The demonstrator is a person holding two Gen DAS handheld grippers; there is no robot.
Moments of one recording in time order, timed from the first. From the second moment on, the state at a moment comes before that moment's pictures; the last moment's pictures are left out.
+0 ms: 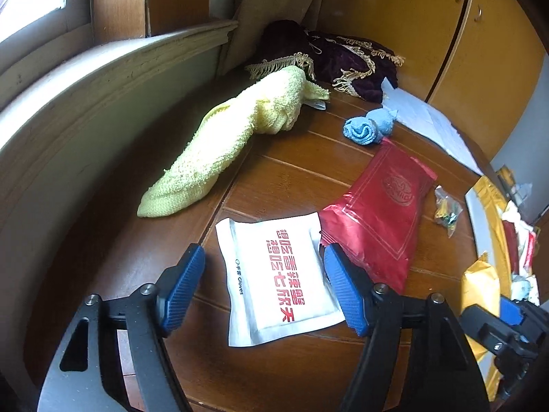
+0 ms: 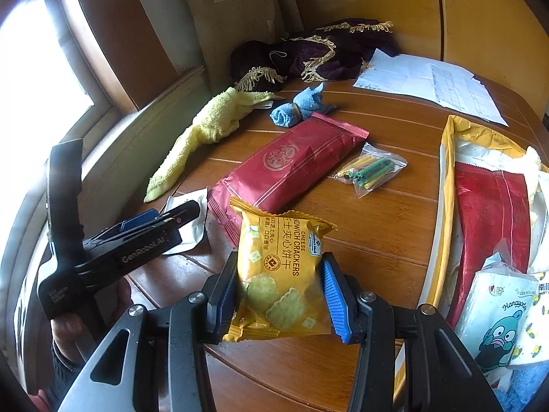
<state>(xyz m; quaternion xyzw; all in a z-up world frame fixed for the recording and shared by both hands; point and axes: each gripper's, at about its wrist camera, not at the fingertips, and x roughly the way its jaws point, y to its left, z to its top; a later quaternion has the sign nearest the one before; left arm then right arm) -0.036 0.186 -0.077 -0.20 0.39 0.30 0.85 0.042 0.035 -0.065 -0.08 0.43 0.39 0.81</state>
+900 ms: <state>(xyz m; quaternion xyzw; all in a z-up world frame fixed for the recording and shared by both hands) -0.034 0.114 0.006 -0.25 0.29 0.10 0.92 0.054 -0.044 -0.016 0.01 0.36 0.37 0.86</state>
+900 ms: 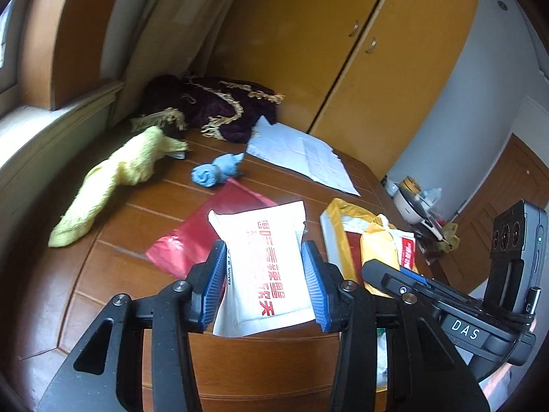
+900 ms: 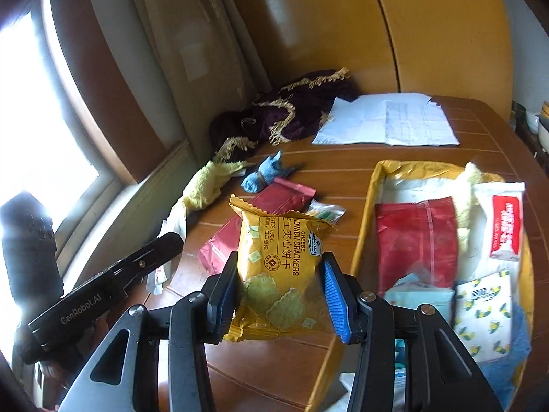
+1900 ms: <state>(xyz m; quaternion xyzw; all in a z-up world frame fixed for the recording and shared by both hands) 0.127 0.024 -0.040 -0.28 0.40 -0.06 0.87 0.134 -0.161 -0.055 0.11 0.38 0.20 0.90</state>
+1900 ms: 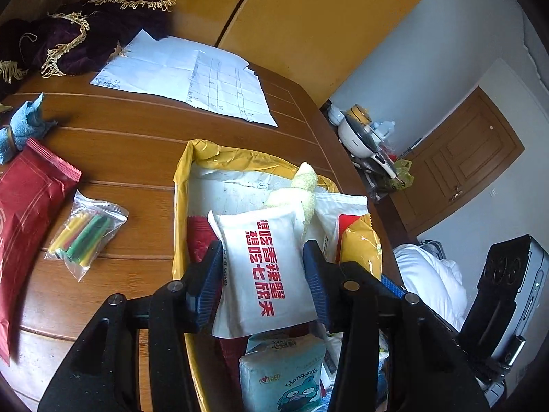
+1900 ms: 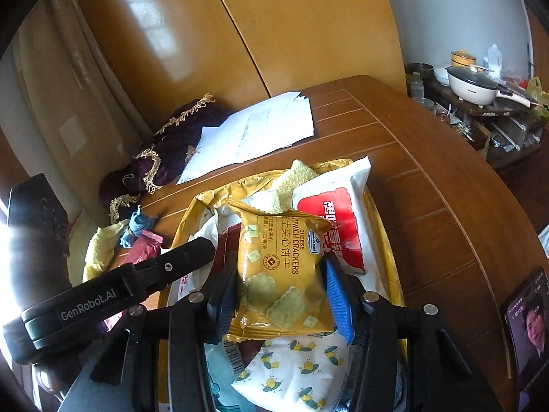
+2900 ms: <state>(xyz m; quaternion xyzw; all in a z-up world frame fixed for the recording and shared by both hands) -0.045 0.176 -0.028 -0.29 0.28 0.18 0.90 0.066 -0.006 -0.022 0.02 0.38 0.37 0.85</state>
